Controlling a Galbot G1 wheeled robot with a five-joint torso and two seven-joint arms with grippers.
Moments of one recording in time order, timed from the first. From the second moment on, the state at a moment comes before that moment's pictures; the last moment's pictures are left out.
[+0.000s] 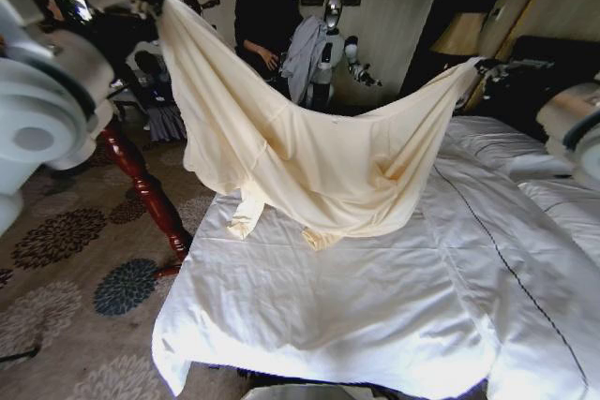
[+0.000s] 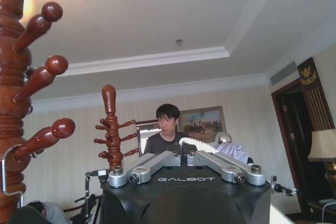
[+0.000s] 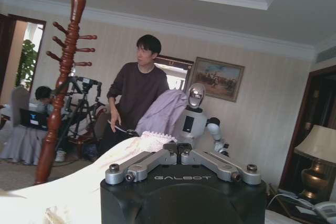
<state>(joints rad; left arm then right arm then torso) 0.18 -0.20 -0.22 -2.27 -1.50 0.34 -0.59 -0.72 0.21 0.77 2.16 1.43 -0.62 0.36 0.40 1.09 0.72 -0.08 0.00</state>
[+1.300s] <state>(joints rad) 0.55 -0.59 -0.07 -2.13 -1.24 0.39 -0.73 -1.17 0.50 0.74 2.14 1.00 -0.61 0.36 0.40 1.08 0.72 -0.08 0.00</state>
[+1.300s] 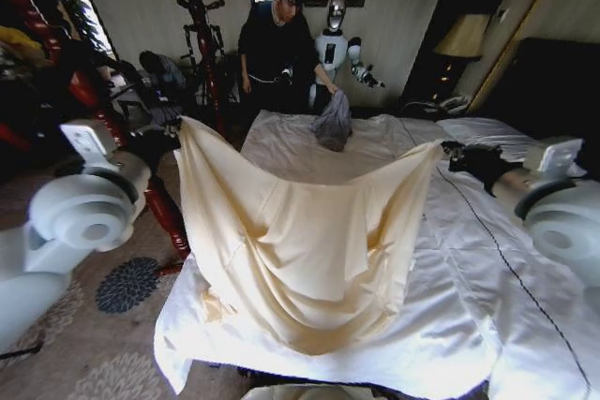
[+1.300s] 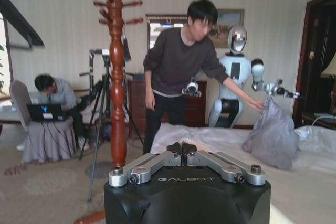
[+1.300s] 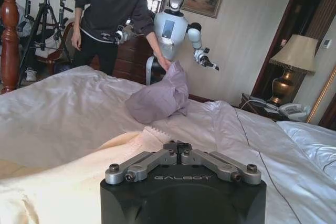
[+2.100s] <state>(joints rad) 0.54 -0.93 0.10 -1.62 -0.93 0.30 -0.56 -0.92 0.74 0.33 1.69 0.73 -0.42 0.31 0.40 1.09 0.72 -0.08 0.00</state>
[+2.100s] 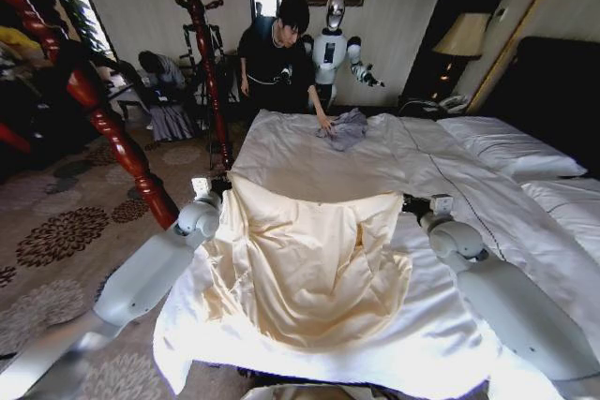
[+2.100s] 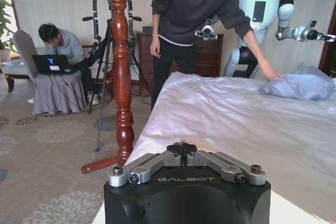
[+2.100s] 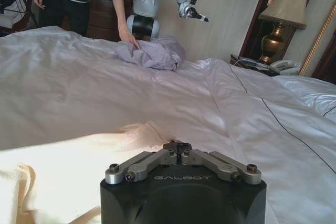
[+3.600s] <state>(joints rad) 0.80 -0.81 -0.08 -2.07 -0.83 0.27 -0.55 -1.08 0.76 0.46 1.85 0.56 -0.35 0.33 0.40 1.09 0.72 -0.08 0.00</state>
